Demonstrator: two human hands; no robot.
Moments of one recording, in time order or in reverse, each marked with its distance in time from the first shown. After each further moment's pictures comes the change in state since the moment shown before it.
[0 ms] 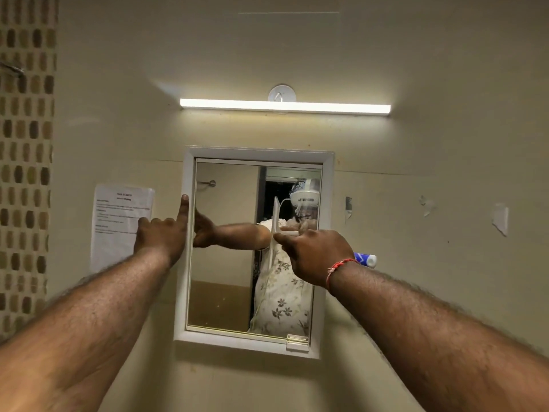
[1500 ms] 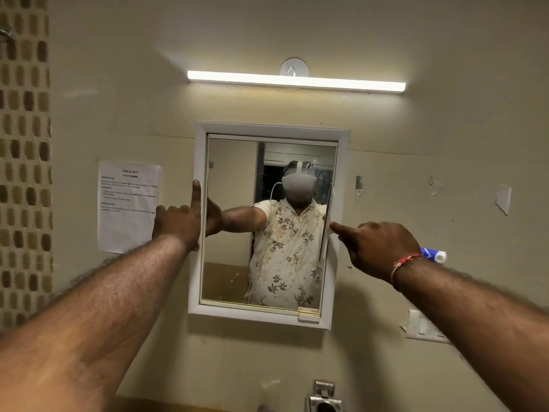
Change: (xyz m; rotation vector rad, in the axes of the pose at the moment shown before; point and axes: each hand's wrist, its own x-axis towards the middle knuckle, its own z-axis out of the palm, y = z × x) left_hand -0.002 0.001 0.036 -0.160 -0.020 0.040; right_hand -0.064 0.043 -0.008 -0.202 -0.124 0.148
